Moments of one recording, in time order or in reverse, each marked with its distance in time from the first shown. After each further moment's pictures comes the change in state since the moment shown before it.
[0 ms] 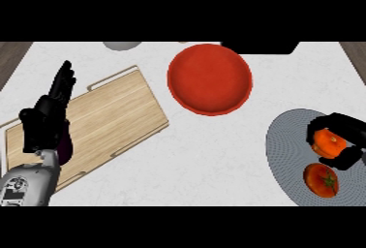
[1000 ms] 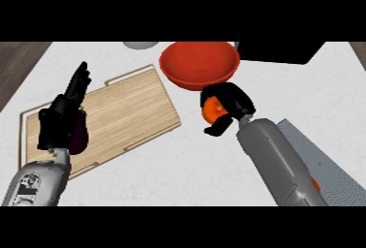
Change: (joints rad) left arm -0.021 -0.029 -0.036 0.032 -0.005 -0.037 -0.017; right arm -0.201 0.599 -0.003 -0.235 -0.023 -0.222 0.765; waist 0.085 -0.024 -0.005
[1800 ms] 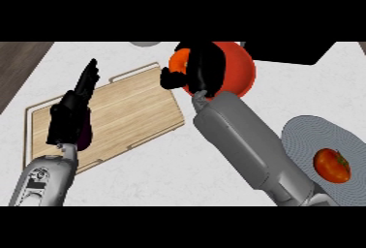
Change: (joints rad) left arm -0.038 -0.018 -0.020 0.030 -0.008 -0.005 -0.003; right arm -0.312 0.058 0.217 -0.100 0.034 -0.611 0.924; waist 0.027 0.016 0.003
